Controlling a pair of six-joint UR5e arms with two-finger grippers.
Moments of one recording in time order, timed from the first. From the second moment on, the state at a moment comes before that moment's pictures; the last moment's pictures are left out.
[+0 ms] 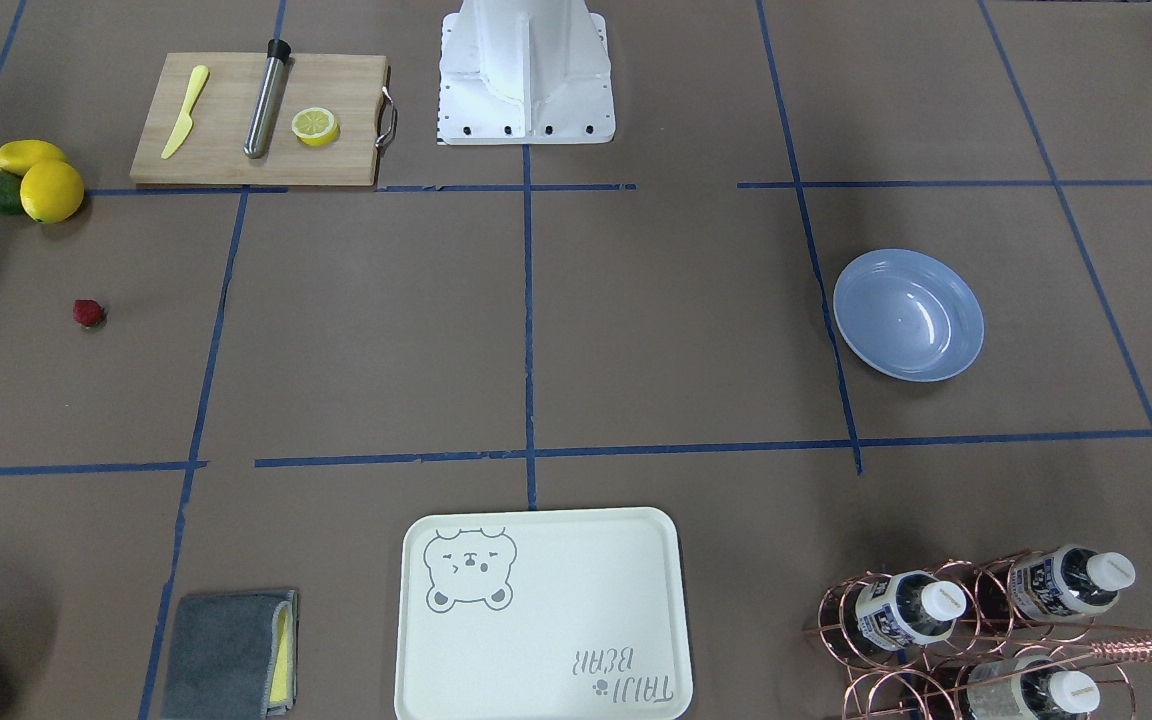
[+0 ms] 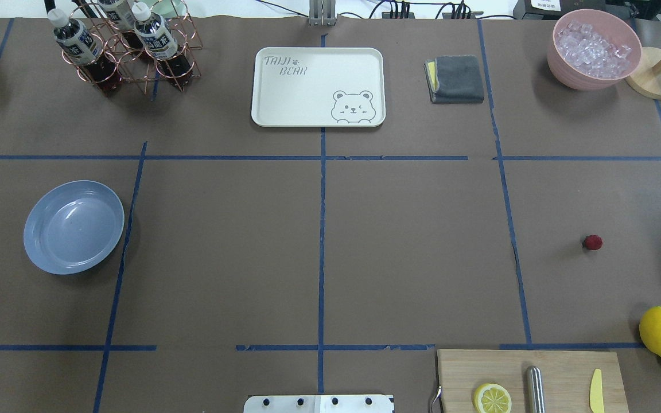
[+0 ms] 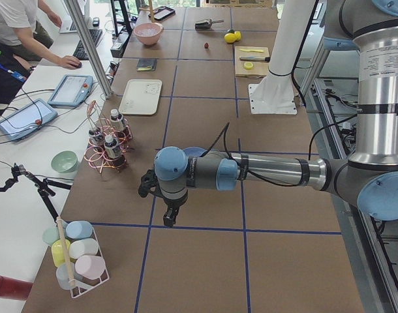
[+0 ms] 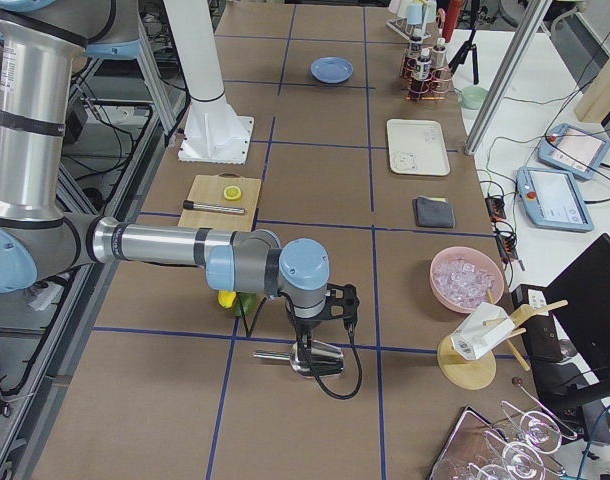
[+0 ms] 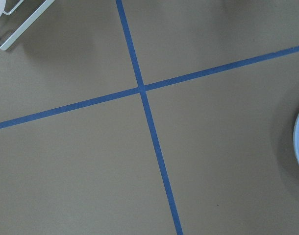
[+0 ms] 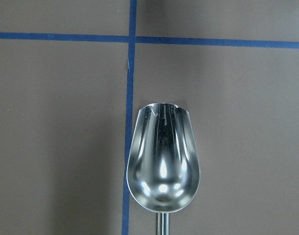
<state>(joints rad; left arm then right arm) -1.59 -1.50 -1.72 -1.55 -2.40 0.24 1.61 -1.79 1.77 -1.57 2.33 -0.06</state>
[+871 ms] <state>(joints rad) -1.58 -1.50 -1.76 -1.58 -2.39 0.24 1.61 -1.78 1.78 -1.55 2.35 -0.06</state>
